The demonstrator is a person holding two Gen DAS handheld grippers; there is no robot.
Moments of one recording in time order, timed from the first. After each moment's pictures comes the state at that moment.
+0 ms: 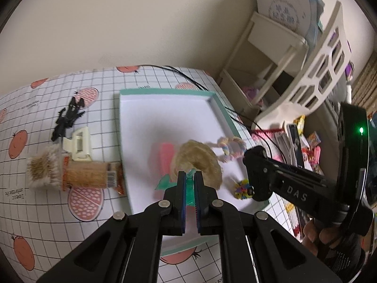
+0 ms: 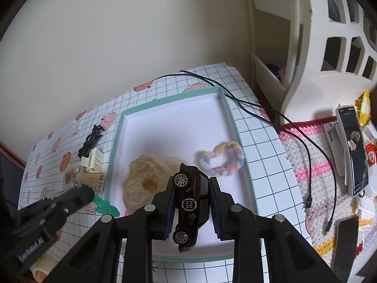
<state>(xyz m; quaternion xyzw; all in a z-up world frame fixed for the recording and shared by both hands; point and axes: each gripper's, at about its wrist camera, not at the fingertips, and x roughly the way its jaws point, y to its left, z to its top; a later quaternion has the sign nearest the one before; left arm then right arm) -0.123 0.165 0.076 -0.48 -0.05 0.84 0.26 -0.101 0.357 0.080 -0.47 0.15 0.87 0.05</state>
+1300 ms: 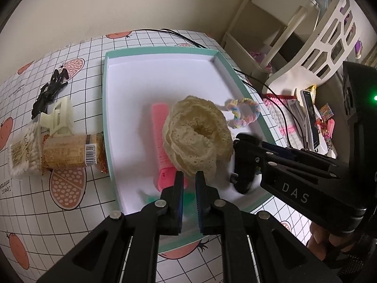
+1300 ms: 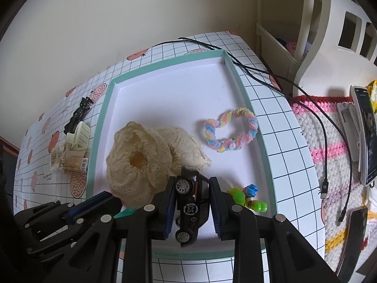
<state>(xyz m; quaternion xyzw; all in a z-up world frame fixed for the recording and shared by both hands) -0.127 0.189 0.031 -0.55 -0.01 0.80 0.25 -0.113 0.340 0.041 -0.53 0.13 0.83 0.04</state>
